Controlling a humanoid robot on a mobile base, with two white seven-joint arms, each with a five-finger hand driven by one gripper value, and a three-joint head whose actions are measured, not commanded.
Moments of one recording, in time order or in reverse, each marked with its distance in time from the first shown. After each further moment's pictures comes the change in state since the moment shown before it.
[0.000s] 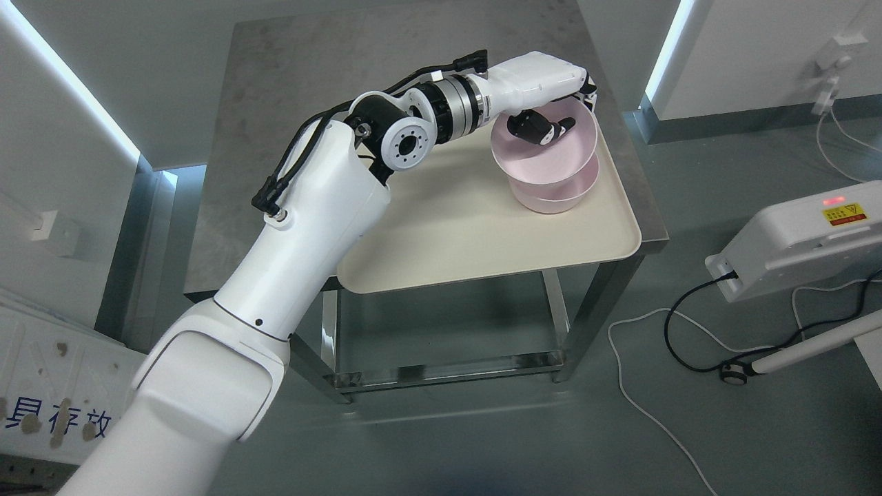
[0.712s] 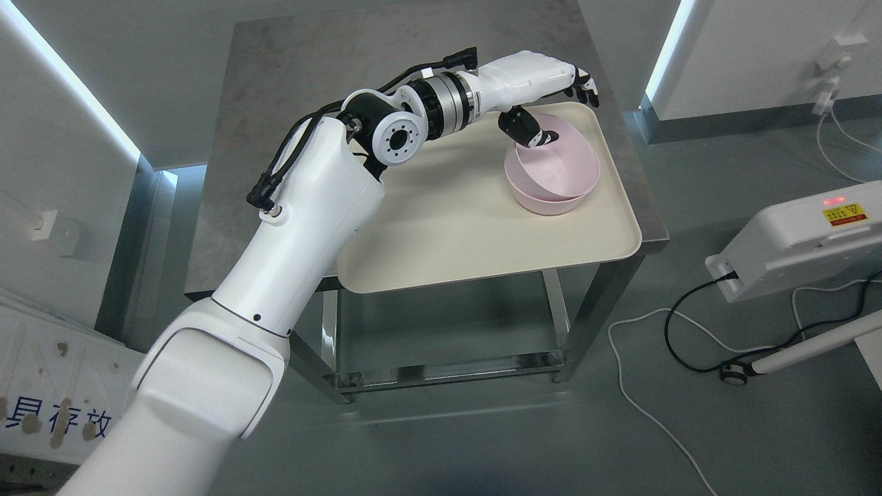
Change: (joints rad) left arm -0.001 -0.004 0.060 0.022 0.028 -0.039 -0.012; right arm 0.000 0.000 0.000 0.000 0.000 0.000 0.000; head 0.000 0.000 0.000
